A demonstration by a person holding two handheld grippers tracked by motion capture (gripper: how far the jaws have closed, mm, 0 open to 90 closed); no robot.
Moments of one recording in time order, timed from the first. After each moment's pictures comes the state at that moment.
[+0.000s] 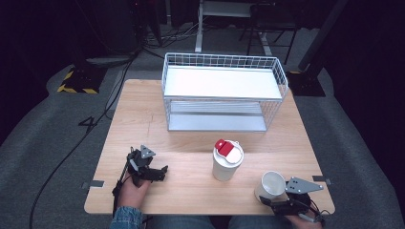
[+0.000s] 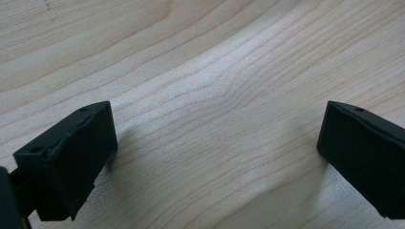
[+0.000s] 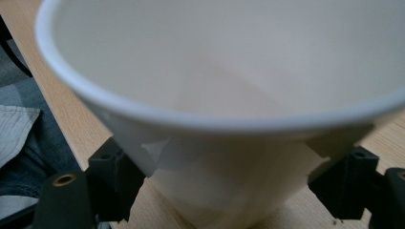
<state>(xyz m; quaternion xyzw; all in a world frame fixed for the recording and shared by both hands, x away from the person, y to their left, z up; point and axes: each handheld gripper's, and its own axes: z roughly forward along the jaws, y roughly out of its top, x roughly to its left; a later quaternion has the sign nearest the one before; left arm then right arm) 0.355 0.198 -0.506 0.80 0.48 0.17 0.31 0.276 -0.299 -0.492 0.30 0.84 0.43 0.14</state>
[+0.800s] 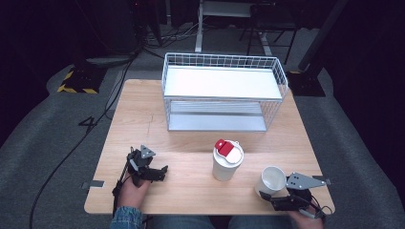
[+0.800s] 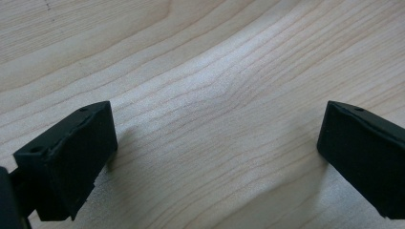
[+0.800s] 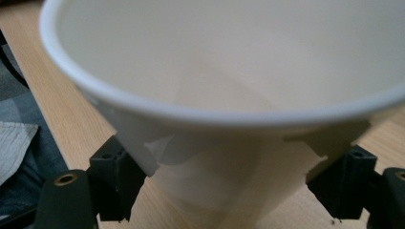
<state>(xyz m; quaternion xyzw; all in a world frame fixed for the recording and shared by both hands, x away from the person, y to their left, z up) 0.355 0.198 -0.506 0.80 0.48 0.17 0.31 0.283 -0.293 -0.471 0.30 0.83 0.44 0.15</state>
